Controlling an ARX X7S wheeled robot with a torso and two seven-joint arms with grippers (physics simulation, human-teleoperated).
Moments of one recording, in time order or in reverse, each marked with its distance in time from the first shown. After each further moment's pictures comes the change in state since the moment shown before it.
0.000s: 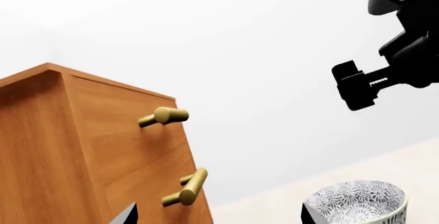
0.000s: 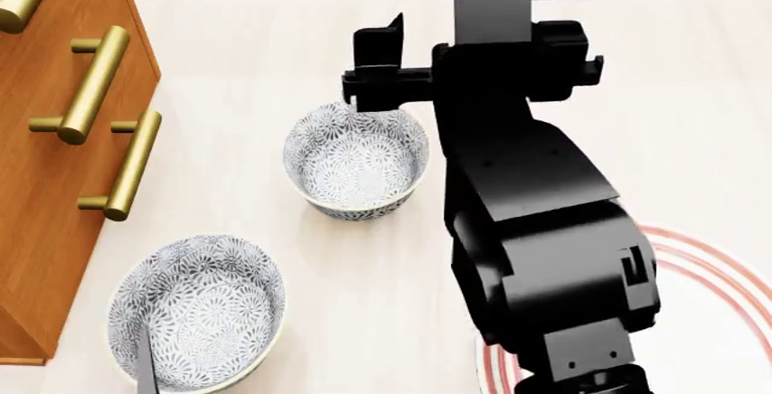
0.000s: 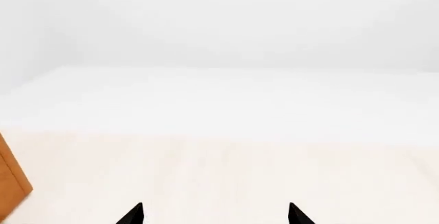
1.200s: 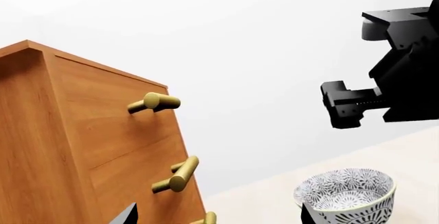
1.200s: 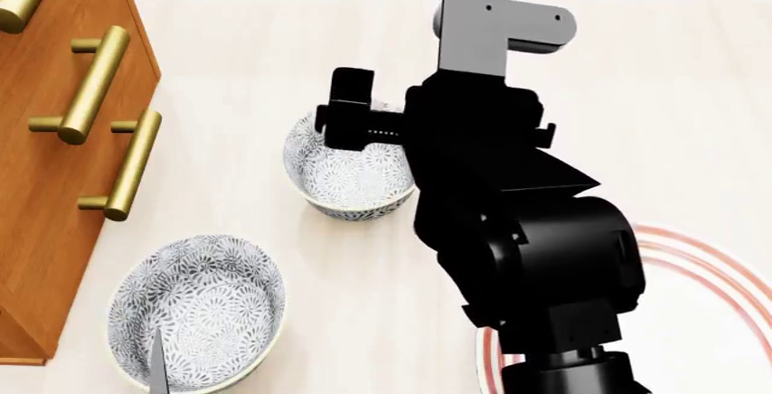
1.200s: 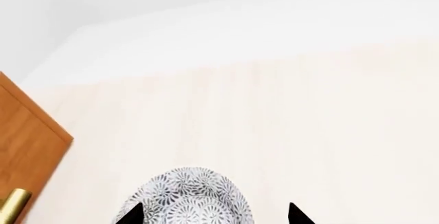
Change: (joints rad) left arm -0.016 -0.015 0.033 -0.028 -0.032 -0.018 -0.009; right arm 0.034 -0.039 0.042 0.143 0.251 0.126 0.114
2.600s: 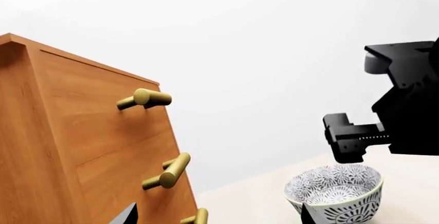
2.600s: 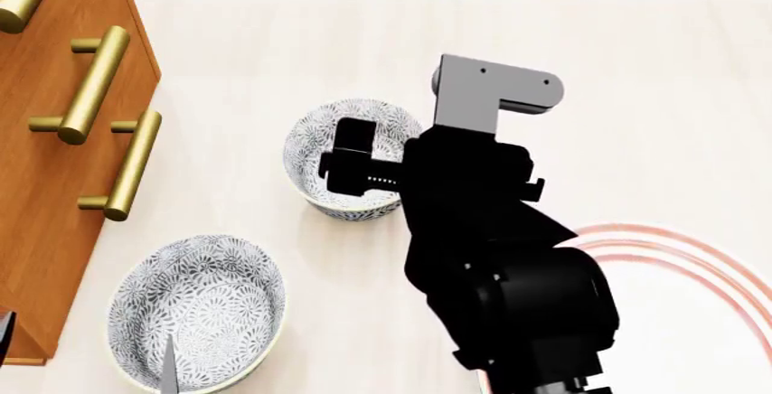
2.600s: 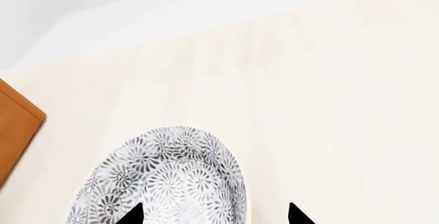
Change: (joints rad) left arm -0.010 -0.021 0.036 -0.009 -0.012 -0.008 -0.013; right arm -0.073 0.010 -0.085 0.100 0.080 -0.148 0.044
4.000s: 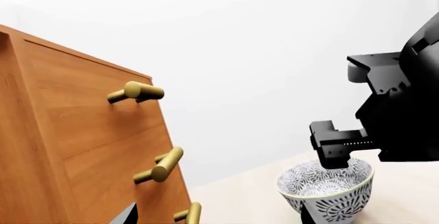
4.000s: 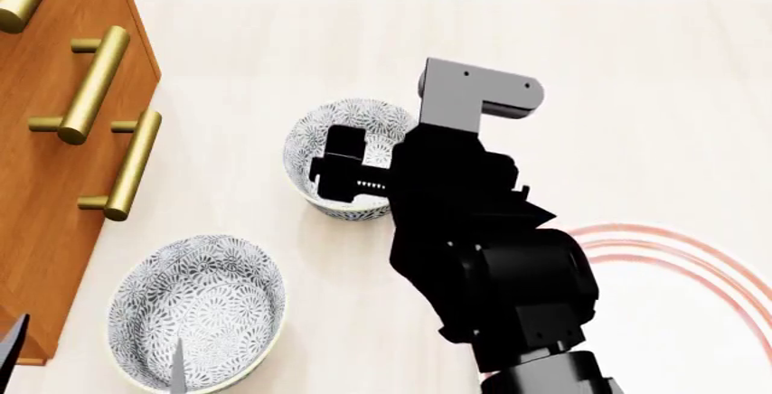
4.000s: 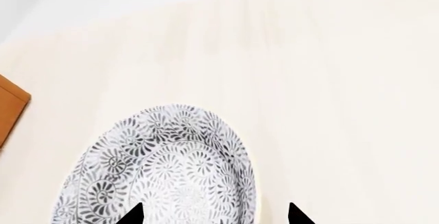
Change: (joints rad) left arm -0.012 -0.017 0.030 -0.012 -0.018 -0.012 -0.009; right arm 0.088 -0.019 -0.089 0.191 0.100 -0.033 0.033
